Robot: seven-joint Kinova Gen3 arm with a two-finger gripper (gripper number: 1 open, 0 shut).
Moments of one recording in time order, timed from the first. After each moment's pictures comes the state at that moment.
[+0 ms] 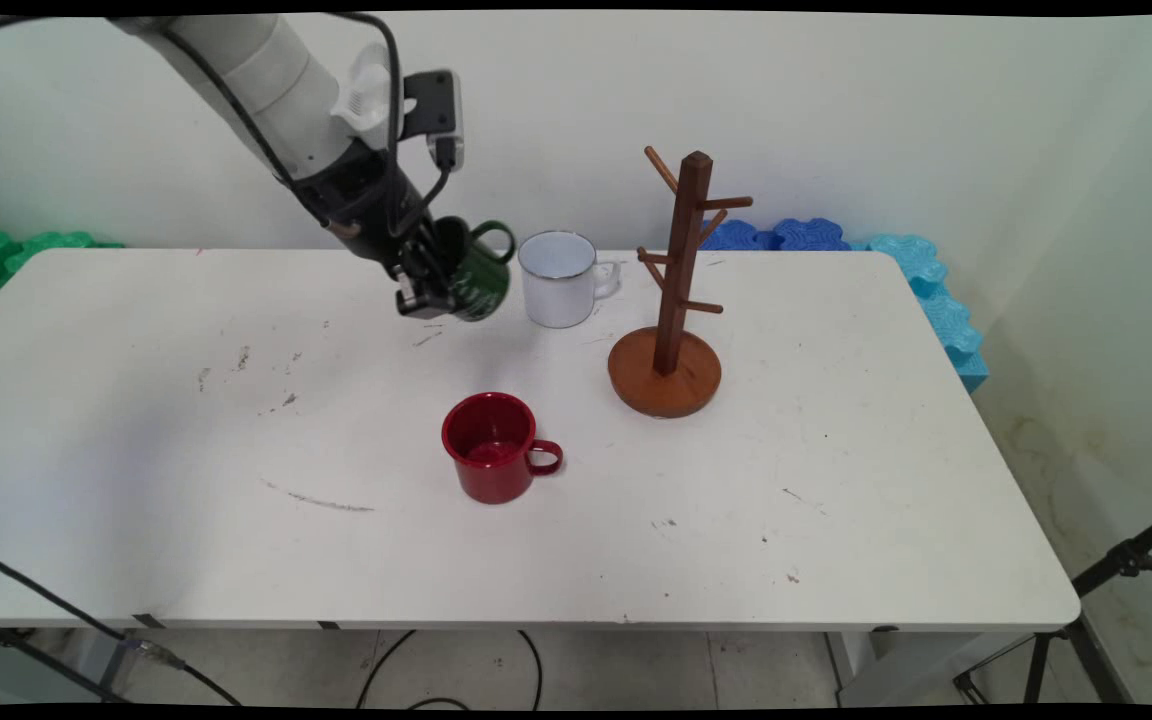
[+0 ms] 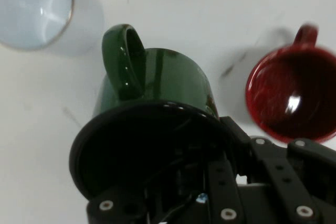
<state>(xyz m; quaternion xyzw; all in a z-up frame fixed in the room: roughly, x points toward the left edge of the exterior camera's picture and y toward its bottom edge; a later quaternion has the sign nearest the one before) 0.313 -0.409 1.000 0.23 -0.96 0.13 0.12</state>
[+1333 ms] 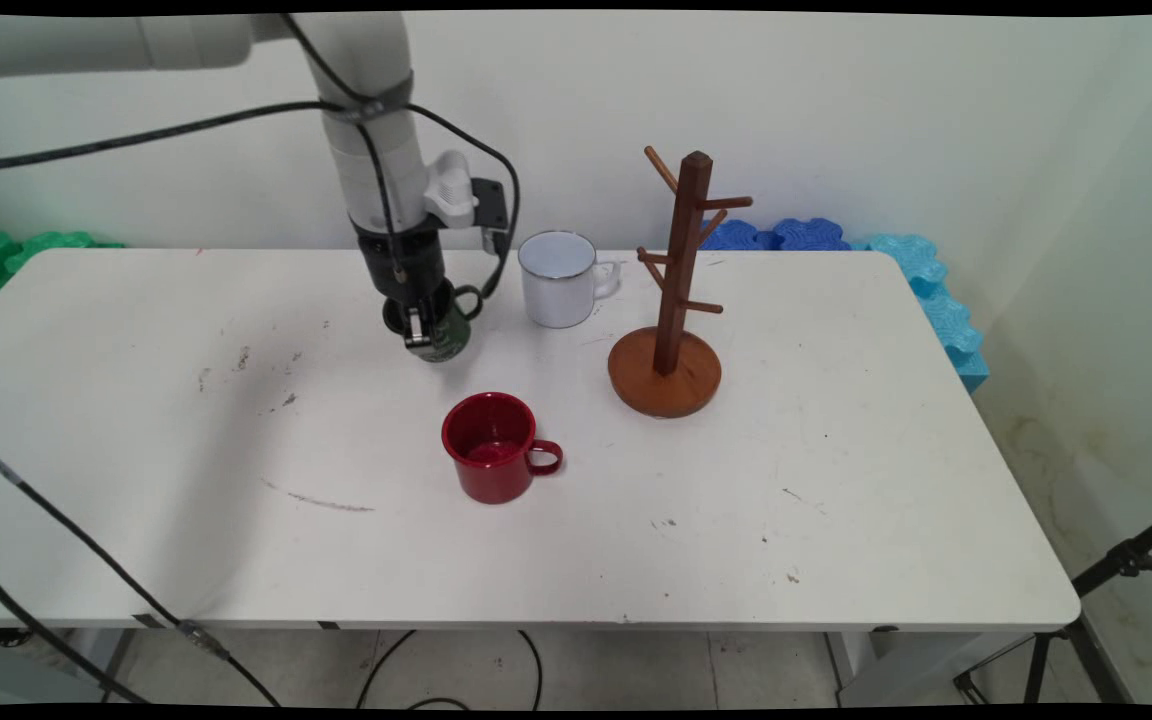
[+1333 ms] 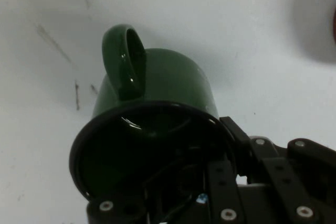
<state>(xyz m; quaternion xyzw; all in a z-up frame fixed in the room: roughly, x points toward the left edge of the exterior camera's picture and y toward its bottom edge) 0.302 -0.497 0.904 0.25 -0.96 0.06 -0.03</state>
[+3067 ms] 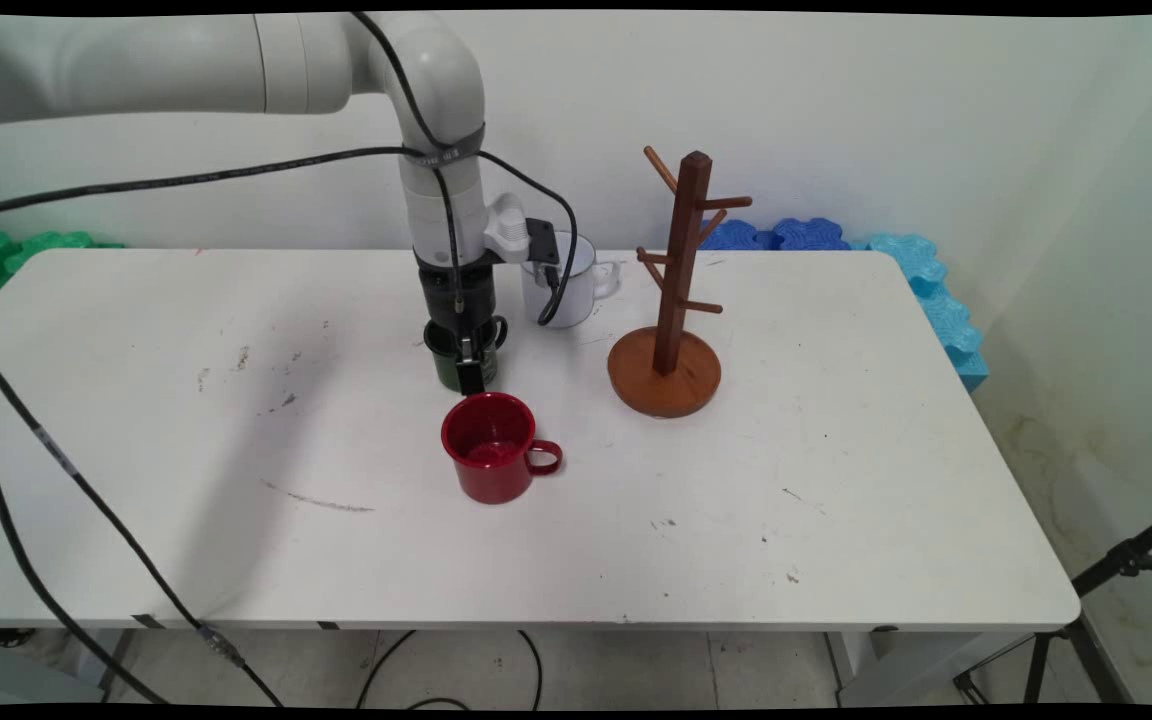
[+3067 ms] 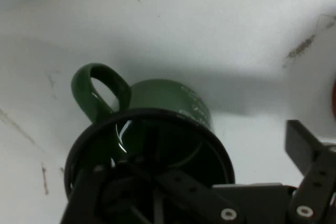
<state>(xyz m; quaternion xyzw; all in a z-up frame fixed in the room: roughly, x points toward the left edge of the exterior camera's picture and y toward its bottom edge) 0.267 -0.528 0.855 0.24 -0.97 0.03 -0.02</state>
